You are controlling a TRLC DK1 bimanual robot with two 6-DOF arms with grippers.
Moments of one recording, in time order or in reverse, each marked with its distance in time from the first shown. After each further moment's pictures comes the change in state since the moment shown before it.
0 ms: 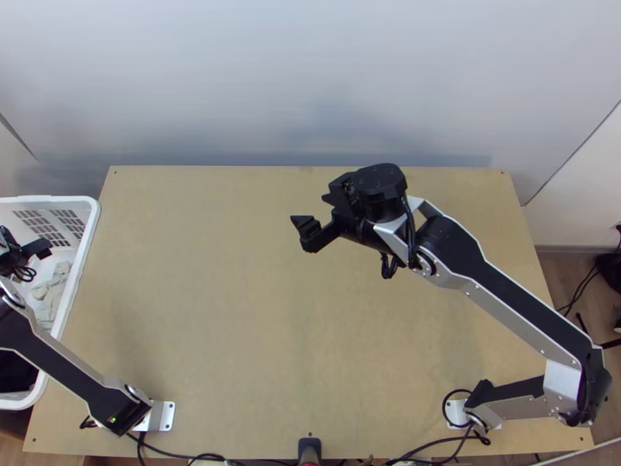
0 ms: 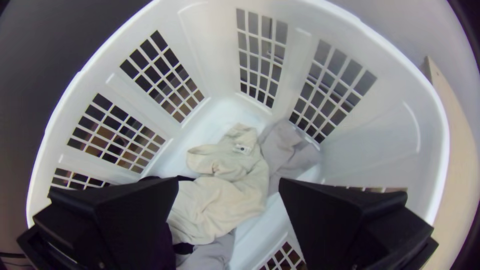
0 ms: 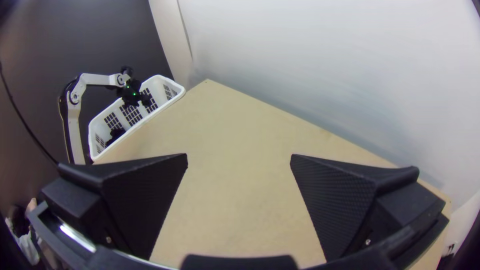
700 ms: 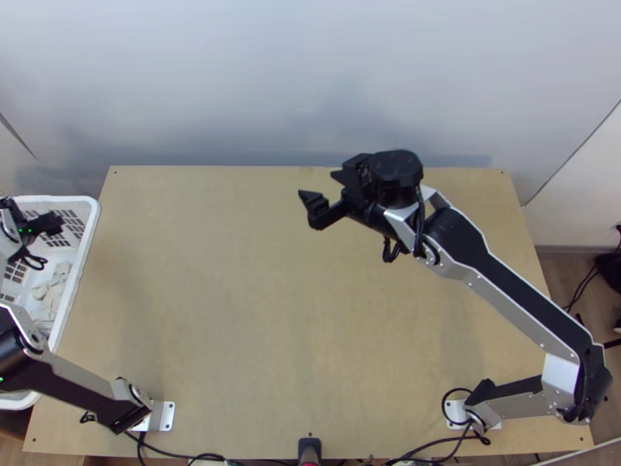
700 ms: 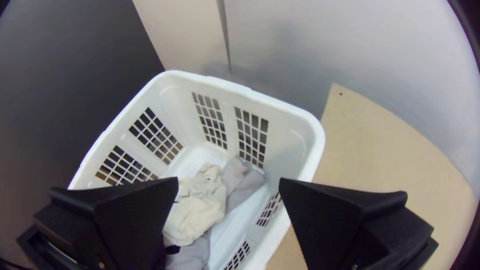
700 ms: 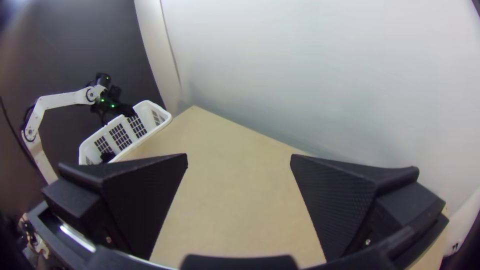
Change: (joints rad) left arm -0.175 -0.507 -0.348 0.079 0.003 -0.040; right arm -0.071 0.005 -0.016 0.143 0.006 -0.014
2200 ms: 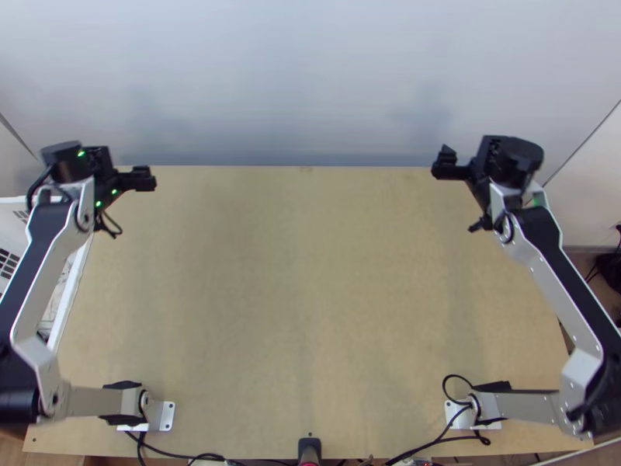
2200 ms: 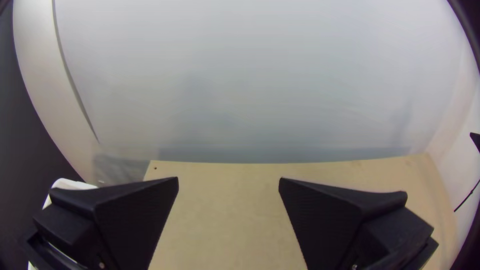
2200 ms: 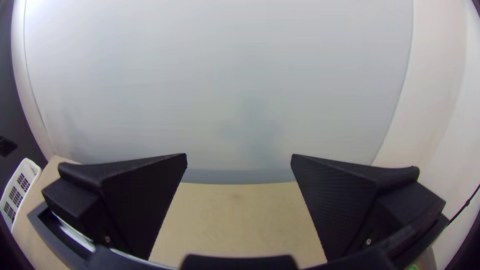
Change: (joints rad) left arm -0.564 -0.261 -0.002 0.013 0.090 -0.115; right arm -0.593 -0.121 -0.302 0.260 0.155 -0.082
